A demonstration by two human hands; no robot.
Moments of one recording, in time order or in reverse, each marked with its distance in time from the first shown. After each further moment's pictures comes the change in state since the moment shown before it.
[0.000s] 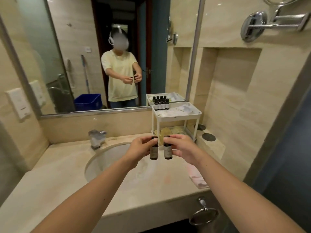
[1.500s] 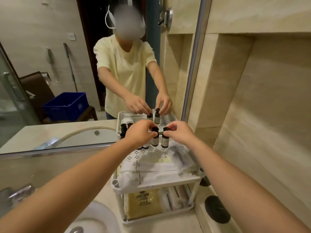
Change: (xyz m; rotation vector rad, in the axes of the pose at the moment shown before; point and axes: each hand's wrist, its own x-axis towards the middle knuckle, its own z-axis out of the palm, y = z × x) left_hand 0.496 0.052 0.078 1.034 0.092 0.256; right_hand 0.473 -0.112 -0.181 -0.644 0.078 -0.203
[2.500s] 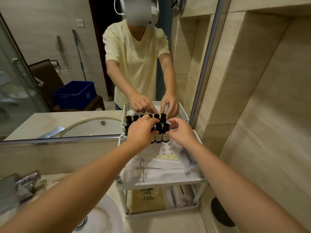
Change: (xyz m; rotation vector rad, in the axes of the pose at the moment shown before) left_hand -0.003 -0.028 0.031 0.245 0.182 0.034; right_hand 0.023 0.027 0.038 -0.028 0.031 -0.054
